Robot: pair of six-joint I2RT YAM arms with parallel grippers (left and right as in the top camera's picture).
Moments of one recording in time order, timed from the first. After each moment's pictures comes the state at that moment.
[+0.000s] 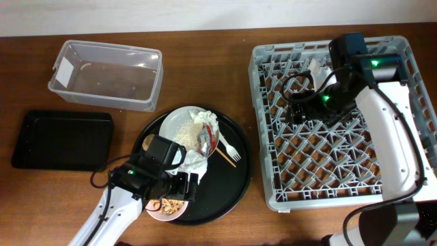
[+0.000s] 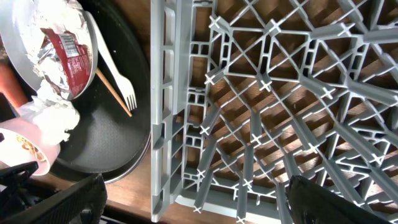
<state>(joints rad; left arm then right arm) -0.43 1.17 0.76 -0.89 0.14 -0.29 0.05 1.67 1.70 -1.46 -0.26 -0.03</state>
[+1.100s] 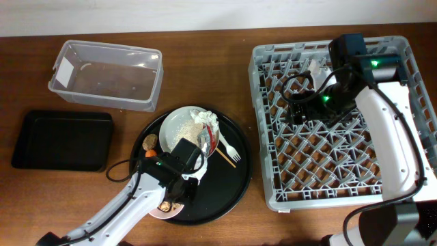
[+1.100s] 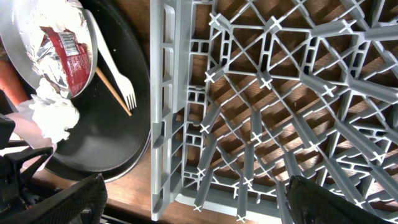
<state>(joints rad) -0.57 1.37 0.76 -0.88 0.03 -0.36 0.05 1.67 1.70 -1.46 -0.26 -0.03</state>
